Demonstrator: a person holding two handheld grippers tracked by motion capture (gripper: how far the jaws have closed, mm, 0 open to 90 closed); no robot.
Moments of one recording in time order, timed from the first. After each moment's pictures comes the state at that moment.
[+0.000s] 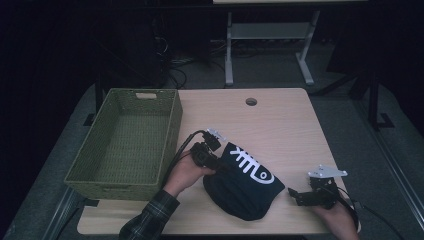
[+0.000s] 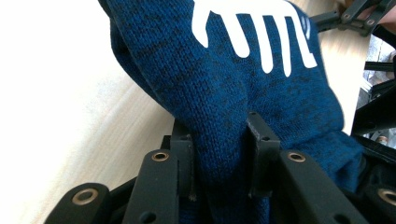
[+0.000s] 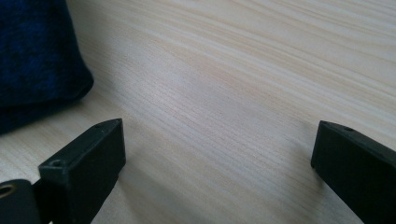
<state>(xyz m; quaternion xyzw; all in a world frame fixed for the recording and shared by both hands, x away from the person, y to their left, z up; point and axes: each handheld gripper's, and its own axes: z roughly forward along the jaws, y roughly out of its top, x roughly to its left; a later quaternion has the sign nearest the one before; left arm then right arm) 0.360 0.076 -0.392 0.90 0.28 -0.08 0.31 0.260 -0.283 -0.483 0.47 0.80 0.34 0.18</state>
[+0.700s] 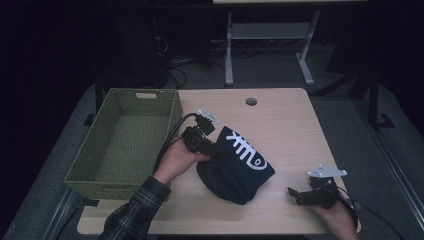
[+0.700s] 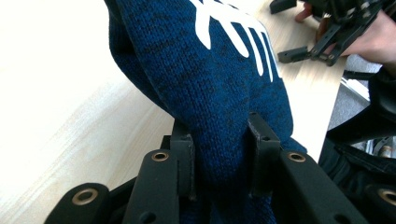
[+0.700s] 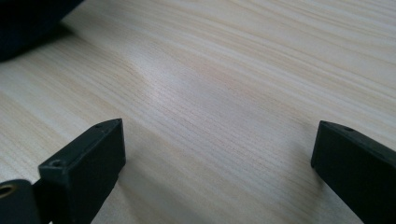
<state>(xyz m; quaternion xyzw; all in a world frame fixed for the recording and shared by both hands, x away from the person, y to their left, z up) 0.363 0.089 -0.332 0.90 0.28 -0.06 0.33 0.262 -0.282 -0.483 0.47 0.80 0.34 0.18</state>
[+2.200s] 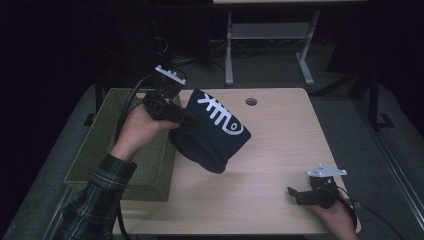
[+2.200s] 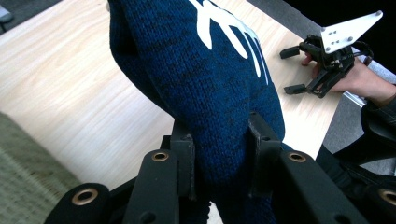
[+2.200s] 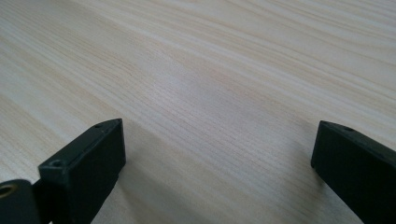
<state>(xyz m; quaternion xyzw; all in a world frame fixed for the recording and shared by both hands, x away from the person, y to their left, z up) 0.369 0.160 -0.217 0.89 0.31 0.01 0.35 0.263 -0.283 -0.483 0.47 0.80 0.34 0.18</state>
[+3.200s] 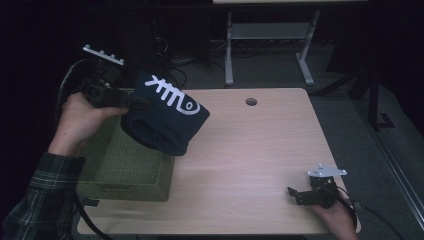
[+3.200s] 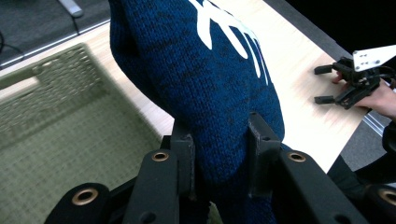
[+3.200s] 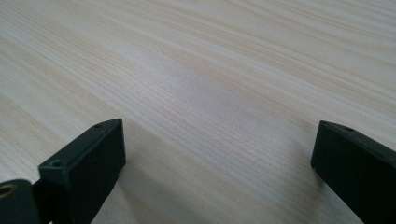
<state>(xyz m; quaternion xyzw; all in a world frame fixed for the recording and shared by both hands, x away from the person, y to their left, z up) 0.355 0.265 -0.173 0.84 0.39 0.06 0.36 0.263 -0.283 -0.483 0.47 0.80 0.34 0.18</state>
